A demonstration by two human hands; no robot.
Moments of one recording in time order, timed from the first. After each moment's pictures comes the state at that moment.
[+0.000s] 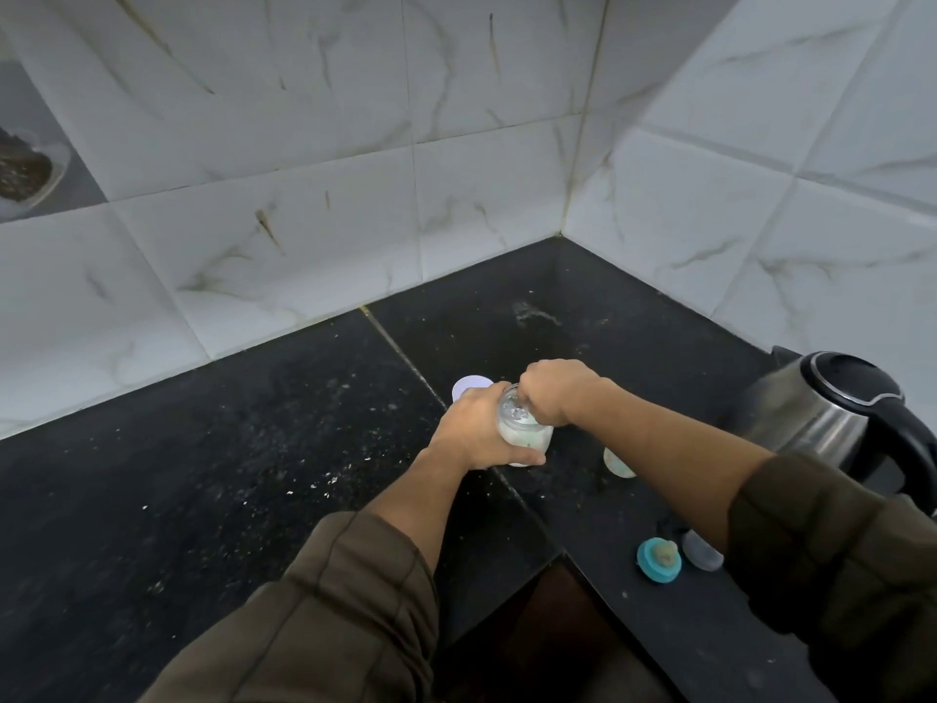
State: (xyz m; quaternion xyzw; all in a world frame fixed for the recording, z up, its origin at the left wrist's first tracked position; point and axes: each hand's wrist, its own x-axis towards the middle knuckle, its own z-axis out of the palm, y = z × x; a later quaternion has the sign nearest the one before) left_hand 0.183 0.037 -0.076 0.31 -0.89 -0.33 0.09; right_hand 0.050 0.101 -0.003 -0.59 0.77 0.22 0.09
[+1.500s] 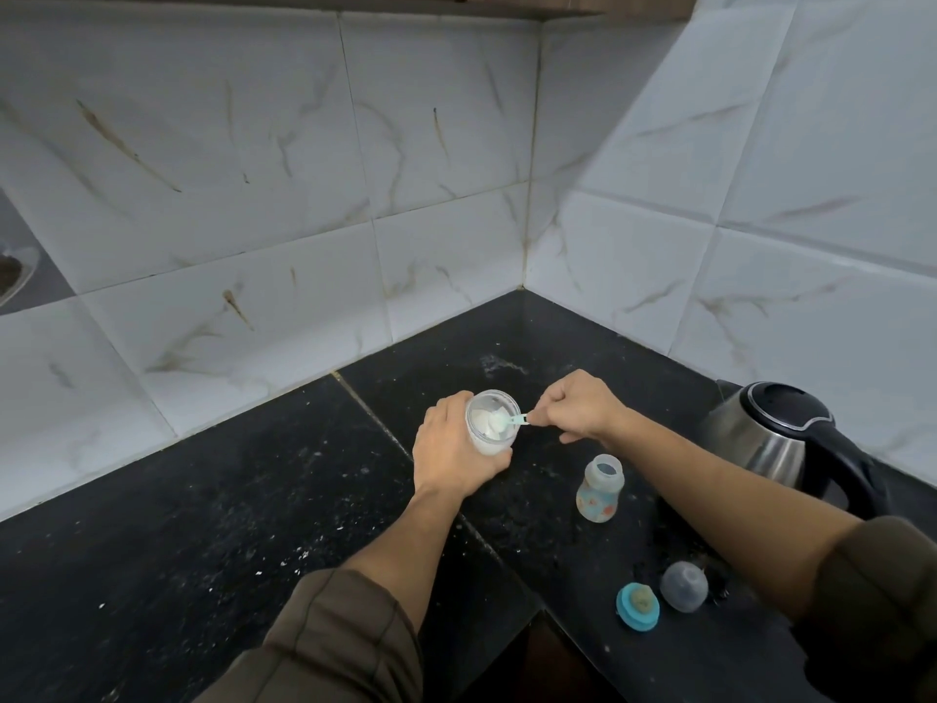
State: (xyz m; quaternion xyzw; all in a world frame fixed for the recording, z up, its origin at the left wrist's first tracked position) left_hand 0.153 0.045 -0.049 0.36 -0.87 -0.20 0.28; right_hand -0.004 0.155 0.026 -0.35 0.84 -0.33 0.26
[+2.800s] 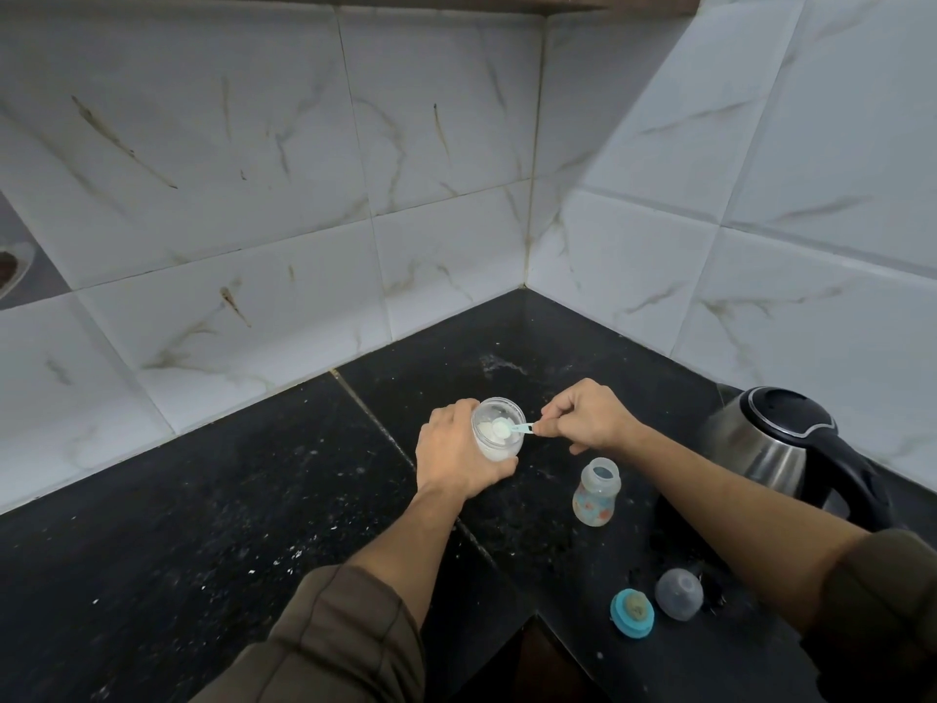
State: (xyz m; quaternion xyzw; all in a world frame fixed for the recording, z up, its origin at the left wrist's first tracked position) left_hand 0.140 0.046 -0.055 0.37 -0.89 -0.17 0.23; right_hand -0.029 0.167 0.005 -0.39 0.82 -0.33 0.26
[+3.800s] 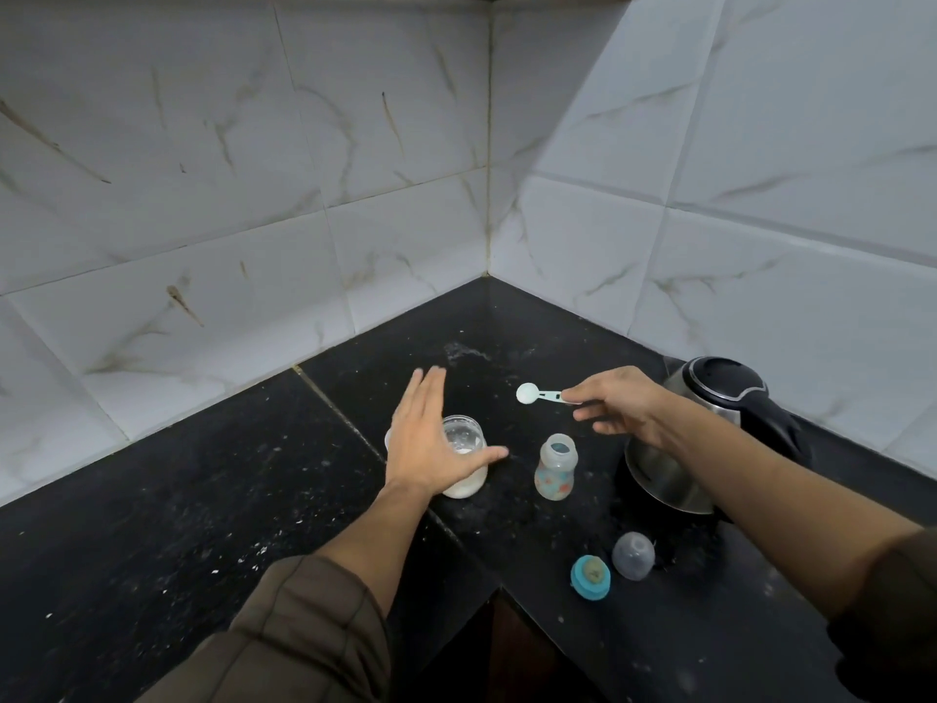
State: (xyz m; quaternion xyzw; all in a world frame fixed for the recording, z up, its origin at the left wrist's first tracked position) left_hand 0.145 0.066 -0.051 0.31 -0.90 -0.20 0.23; right_hand -0.063 0.243 0.022 -0.17 0.77 -0.50 0.37
